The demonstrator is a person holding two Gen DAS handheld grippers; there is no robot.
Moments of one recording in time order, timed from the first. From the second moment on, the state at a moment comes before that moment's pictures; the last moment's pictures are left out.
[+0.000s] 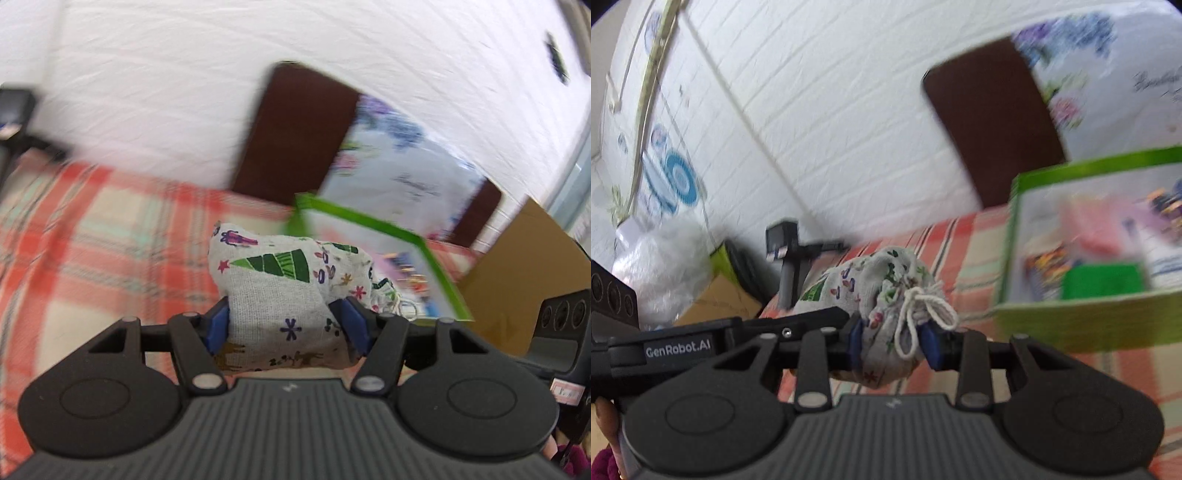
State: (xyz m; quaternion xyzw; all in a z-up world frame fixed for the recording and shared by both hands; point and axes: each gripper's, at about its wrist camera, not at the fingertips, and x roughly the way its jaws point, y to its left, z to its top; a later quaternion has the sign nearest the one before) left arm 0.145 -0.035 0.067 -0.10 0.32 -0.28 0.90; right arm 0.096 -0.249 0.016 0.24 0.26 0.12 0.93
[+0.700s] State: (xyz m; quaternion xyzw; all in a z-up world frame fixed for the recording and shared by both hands) left arm 0.231 -0.198 0.035 0.02 0.35 -0.27 0.90; right arm 0.166 -0.384 -0.042 0.25 0.25 -0.05 0.93
